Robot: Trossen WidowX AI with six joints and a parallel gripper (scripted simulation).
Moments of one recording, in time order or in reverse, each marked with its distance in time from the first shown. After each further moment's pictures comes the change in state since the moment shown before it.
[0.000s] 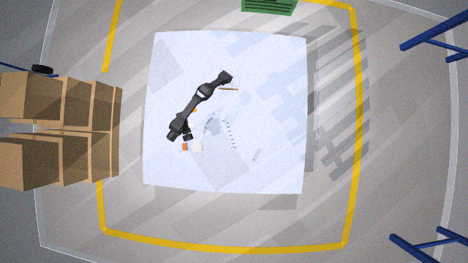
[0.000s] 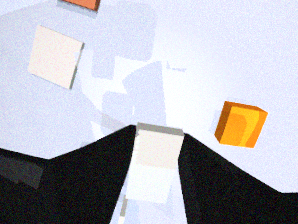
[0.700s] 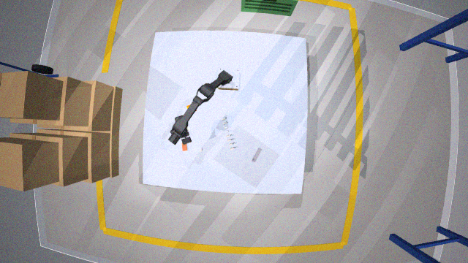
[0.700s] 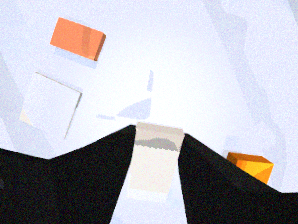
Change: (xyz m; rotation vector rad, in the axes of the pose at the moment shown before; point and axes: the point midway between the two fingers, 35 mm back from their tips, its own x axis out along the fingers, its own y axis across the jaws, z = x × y) arm 0.029 0.015 0.033 -0.011 -0.194 -0.009
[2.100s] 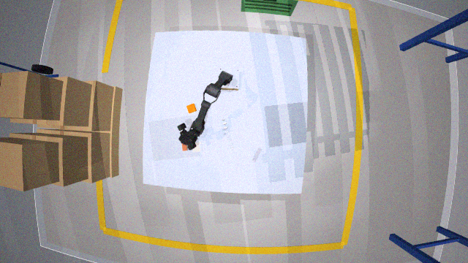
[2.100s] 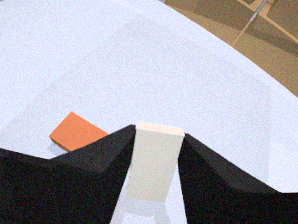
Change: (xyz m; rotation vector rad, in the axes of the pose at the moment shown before) arm 0.052 0.048 0.026 -0.177 -0.740 -0.030
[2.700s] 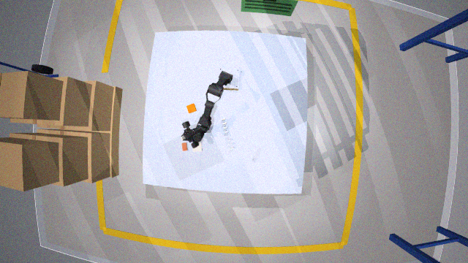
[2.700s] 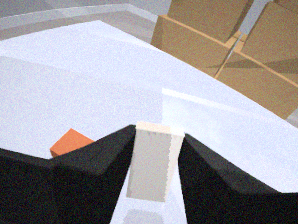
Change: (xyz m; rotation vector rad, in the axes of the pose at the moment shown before) arm -0.021 -0.002 -0.011 0.036 -0.242 -0.034
